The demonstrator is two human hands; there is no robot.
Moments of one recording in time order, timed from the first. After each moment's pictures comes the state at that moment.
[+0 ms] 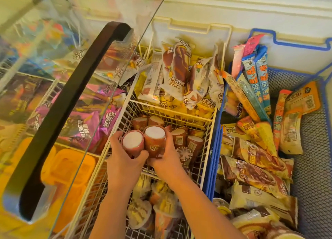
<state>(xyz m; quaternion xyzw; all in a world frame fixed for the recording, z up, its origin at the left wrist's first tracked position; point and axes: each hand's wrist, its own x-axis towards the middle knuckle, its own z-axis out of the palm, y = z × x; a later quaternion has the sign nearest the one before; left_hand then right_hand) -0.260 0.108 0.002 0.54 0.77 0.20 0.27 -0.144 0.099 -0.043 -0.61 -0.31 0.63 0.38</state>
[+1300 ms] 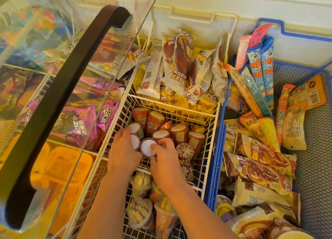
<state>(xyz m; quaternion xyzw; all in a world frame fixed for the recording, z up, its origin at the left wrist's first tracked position) -0.264 0.143 -0.016 0.62 0.74 -0.01 0.27 -0.161 0.084 -0.057 -0.70 -0.56 0.38 0.23</state>
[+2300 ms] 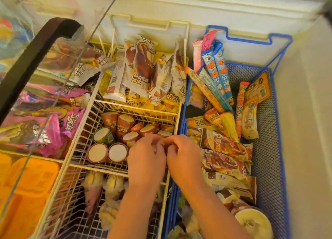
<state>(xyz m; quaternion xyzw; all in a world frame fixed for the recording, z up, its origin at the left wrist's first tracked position) -0.134 0.085 0.022 0.65 0.69 0.14 0.30 -0.043 0.055 0.010 -0.77 -0.45 0.31 0.33</state>
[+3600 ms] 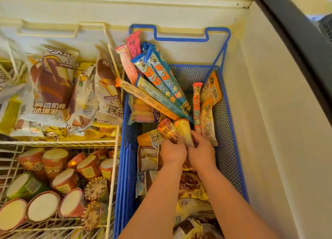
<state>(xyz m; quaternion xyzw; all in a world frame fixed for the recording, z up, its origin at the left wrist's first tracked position) 0.089 0.101 -0.106 0.39 0.71 0.06 0.58 0.145 0.052 -0.099 -0.85 -0.16 0.38 0.32</state>
